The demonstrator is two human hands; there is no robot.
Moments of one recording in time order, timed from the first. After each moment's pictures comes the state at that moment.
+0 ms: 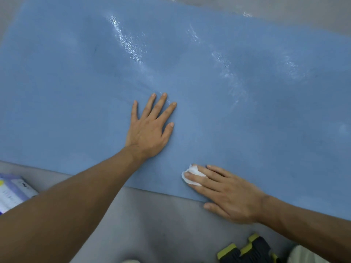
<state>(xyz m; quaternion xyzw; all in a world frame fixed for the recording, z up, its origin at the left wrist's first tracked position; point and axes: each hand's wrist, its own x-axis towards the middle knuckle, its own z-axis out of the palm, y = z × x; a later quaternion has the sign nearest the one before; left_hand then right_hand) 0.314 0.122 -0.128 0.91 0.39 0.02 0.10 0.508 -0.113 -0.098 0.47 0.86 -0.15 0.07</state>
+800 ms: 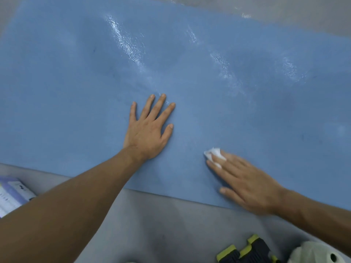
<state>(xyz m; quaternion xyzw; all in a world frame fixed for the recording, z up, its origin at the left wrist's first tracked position) 0.314 0.120 -0.128 0.92 0.39 0.01 0.08 0.553 -0.119 -0.096 0.57 0.81 -0.16 0.03</state>
